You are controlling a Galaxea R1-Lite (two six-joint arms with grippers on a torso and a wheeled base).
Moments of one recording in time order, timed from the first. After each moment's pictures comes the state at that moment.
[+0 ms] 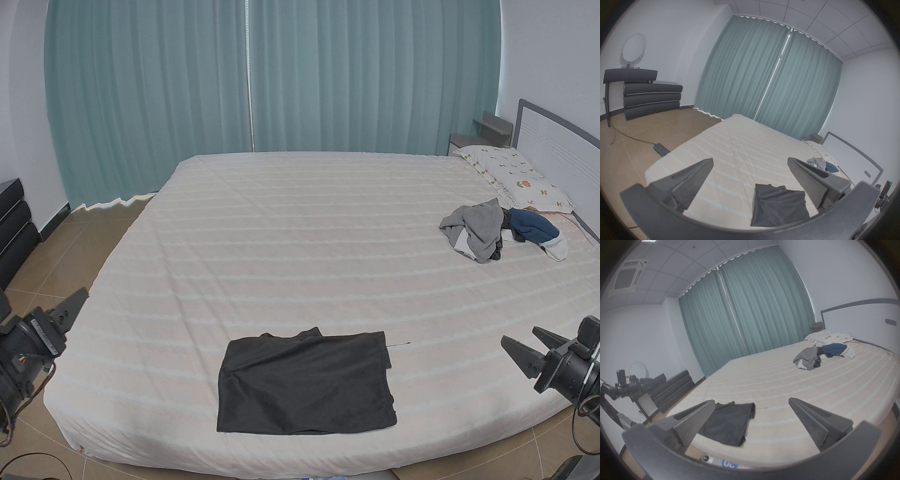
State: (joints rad) left arm -0.29 0.88 -0.36 -0.34 0.35 -0.47; right arm 0.33 1.03 -0.06 -0.77 -0.05 0.27
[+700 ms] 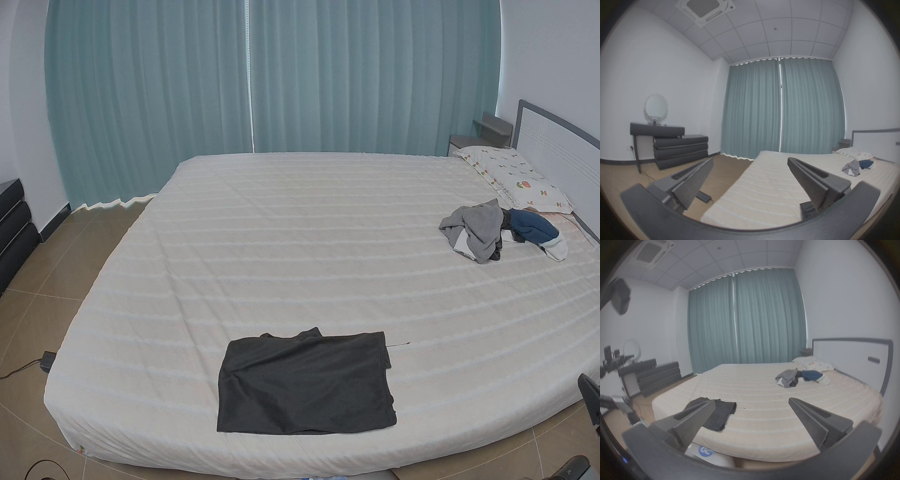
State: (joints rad) left arm 0.01 0.23 -0.49 0.06 0.40 0.02; right arm 0.12 0.27 -0.37 0.16 0.03 -0.06
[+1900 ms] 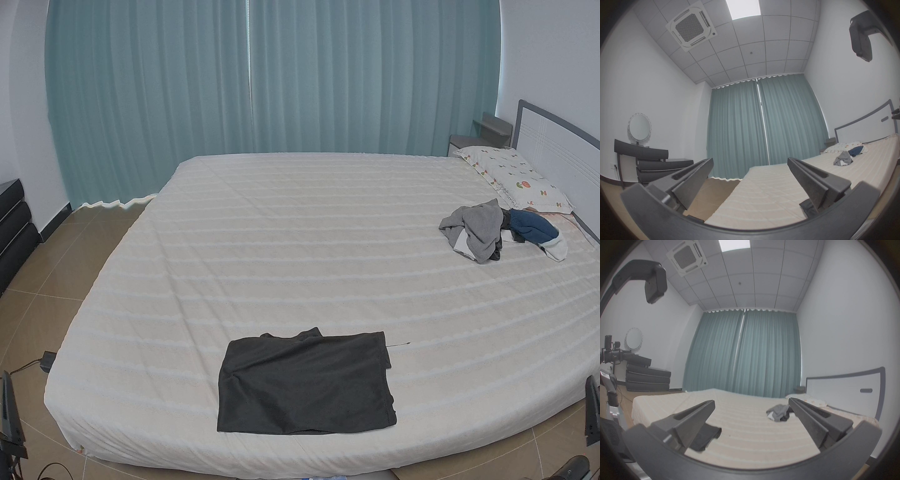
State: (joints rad) left arm 0.00 0.01 -0.03 -0.32 0.15 0.15; right arm 0.10 0.10 -0.02 -0.32 0.01 -0.13
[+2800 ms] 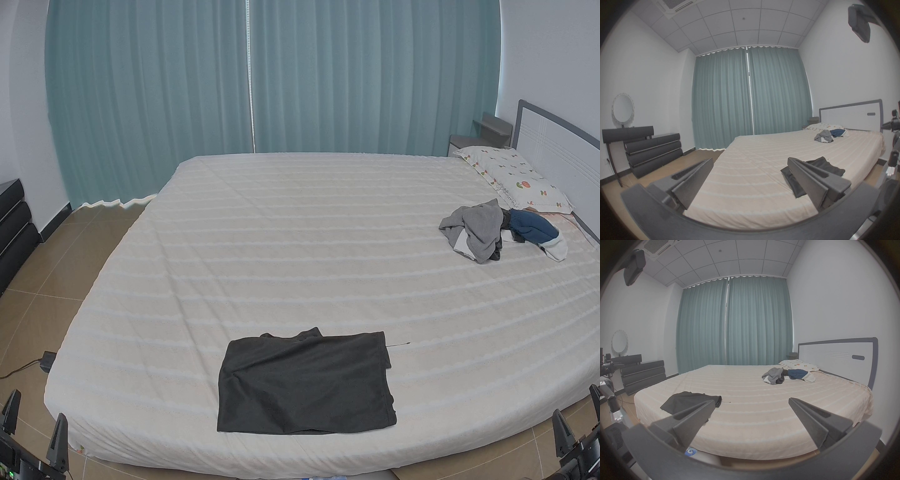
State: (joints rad) left arm 0.00 0.01 -0.02 -0.05 0.03 0.02; right arm 0.00 0.03 -0.02 0.01 0.01 -0.02
